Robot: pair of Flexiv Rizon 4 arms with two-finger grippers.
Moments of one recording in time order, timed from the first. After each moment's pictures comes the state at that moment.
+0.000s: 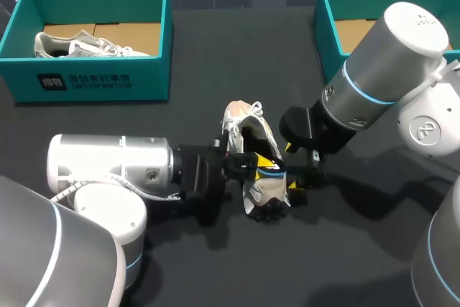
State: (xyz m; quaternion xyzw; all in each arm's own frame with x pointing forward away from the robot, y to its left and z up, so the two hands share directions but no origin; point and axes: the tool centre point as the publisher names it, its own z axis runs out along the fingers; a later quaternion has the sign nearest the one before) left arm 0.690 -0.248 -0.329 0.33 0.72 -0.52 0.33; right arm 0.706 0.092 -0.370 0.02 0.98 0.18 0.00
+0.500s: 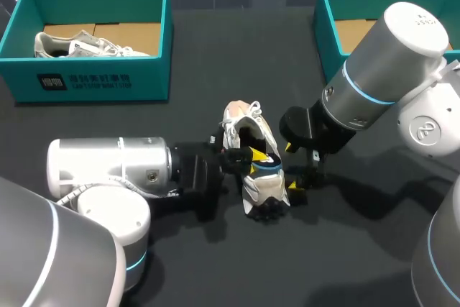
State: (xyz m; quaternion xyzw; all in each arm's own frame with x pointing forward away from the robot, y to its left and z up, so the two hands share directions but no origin) left arm 0.715 -0.239 -0.339 0.33 0.72 -0.49 0.37; right arm 0.706 0.092 -0.370 0.02 0.98 0.18 0.00
